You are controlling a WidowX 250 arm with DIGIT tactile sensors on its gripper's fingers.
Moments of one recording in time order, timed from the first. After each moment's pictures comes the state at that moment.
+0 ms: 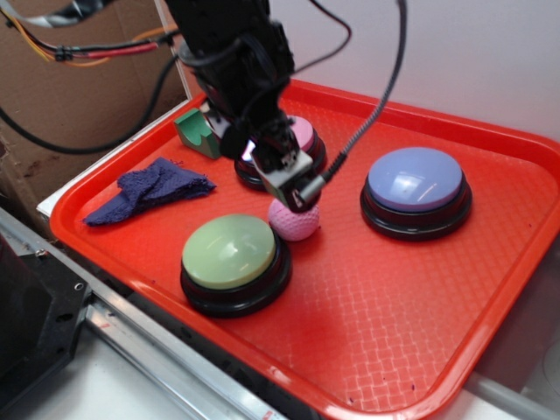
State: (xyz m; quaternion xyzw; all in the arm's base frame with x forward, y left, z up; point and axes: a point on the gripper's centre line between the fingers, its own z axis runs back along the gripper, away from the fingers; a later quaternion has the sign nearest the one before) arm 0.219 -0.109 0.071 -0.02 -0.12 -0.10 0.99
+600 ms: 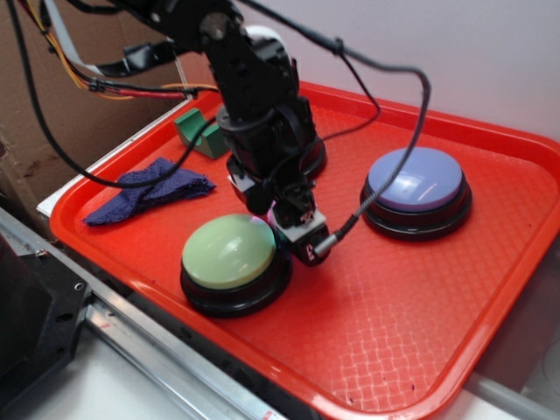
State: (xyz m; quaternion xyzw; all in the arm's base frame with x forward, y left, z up) arm 0.222 -0.109 0.018 -0.02 -0.06 -0.10 0.99
